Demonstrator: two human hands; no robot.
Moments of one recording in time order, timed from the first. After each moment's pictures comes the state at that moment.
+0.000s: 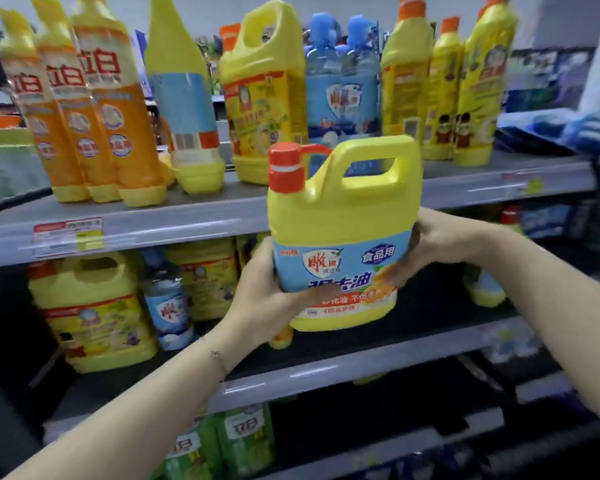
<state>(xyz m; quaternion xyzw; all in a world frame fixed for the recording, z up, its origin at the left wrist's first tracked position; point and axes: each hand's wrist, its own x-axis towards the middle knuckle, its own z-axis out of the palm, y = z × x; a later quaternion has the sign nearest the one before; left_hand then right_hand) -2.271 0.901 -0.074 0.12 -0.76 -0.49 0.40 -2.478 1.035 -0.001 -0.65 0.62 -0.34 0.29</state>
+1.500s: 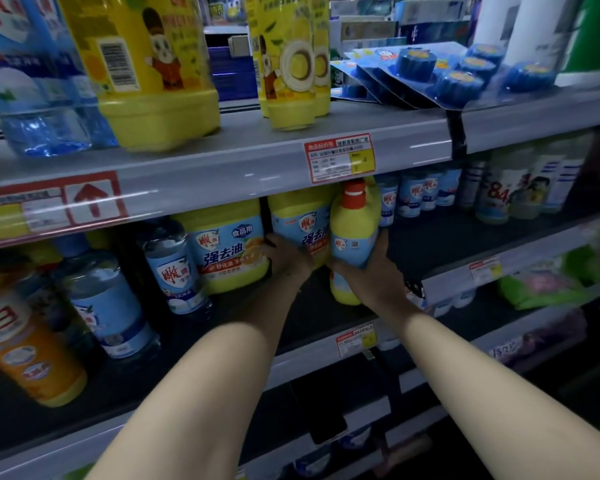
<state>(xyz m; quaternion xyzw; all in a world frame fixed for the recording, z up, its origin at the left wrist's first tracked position) -2.682 0.927 -0.175 0.45 -0.74 -0.41 0.27 -2.725 1.065 -0.179 -0.25 0.82 -0.50 0.10</state>
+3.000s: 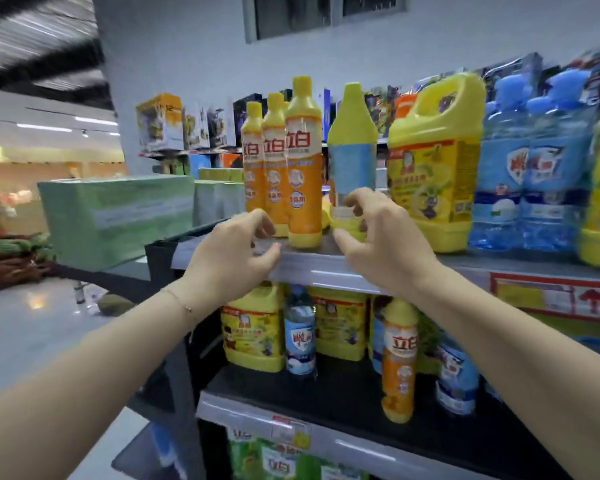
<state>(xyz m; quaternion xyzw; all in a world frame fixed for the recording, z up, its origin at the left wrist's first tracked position) -2.127 0.848 0.039 0.44 -0.80 0.07 0.40 -2.332 0.890 0.050 -0.71 0.53 -0.44 -0.13</state>
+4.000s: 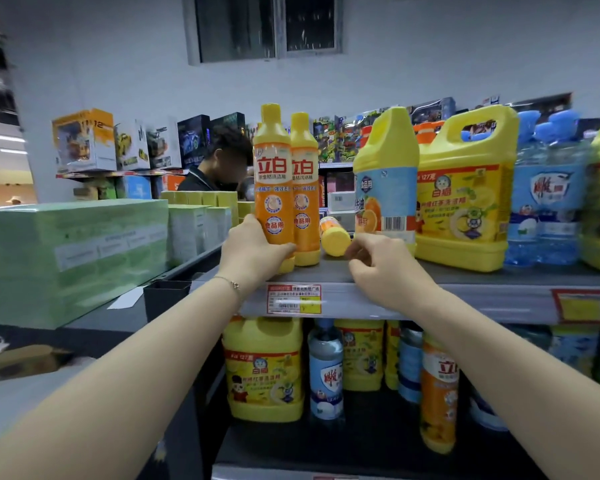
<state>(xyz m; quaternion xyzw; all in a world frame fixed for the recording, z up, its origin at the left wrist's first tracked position) -2.098 0.729 0.060 0.46 -0.75 -0.14 0.46 -2.256 0.841 0.050 -0.64 0.65 -0.40 -0.05</state>
